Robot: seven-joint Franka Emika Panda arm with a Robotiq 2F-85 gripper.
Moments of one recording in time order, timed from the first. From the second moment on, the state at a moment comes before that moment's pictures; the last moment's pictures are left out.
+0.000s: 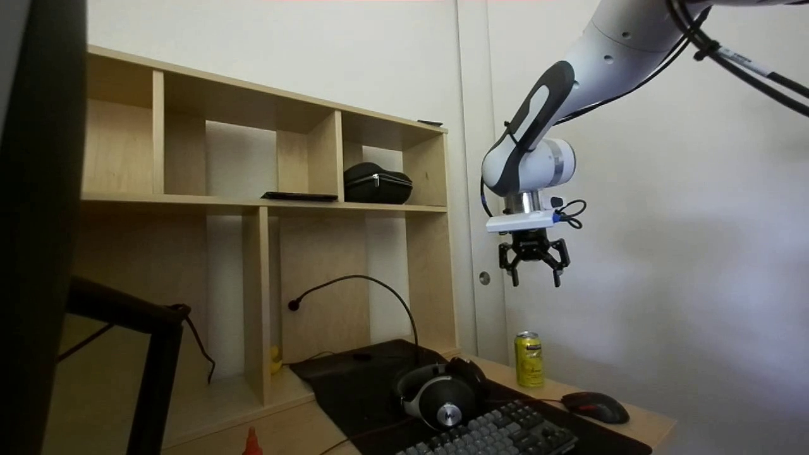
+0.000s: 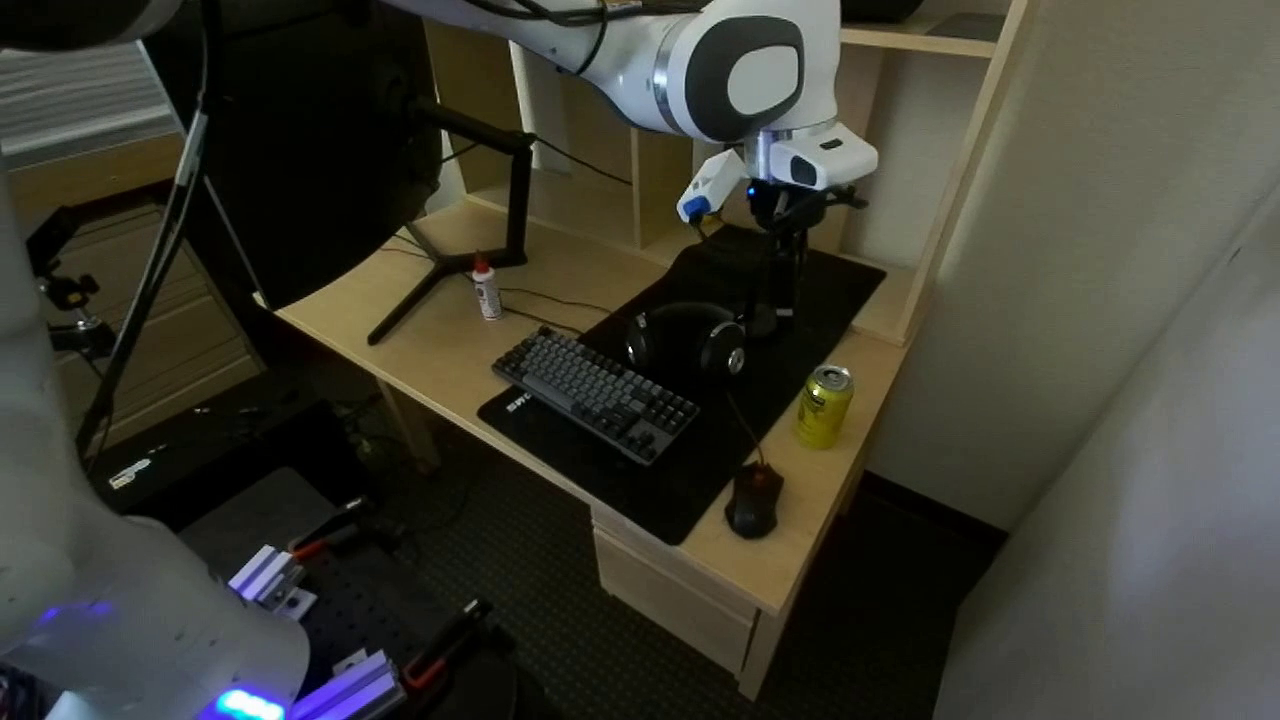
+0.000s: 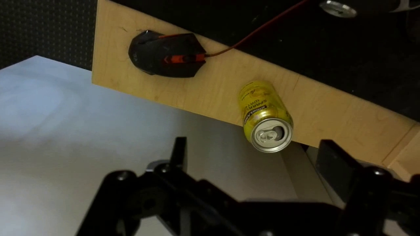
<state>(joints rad) -0.18 0.37 -0.25 -1.71 -0.07 2.19 0.85</state>
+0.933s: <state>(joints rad) -0.22 0.74 -0.28 -1.38 0.10 2.17 1.31</state>
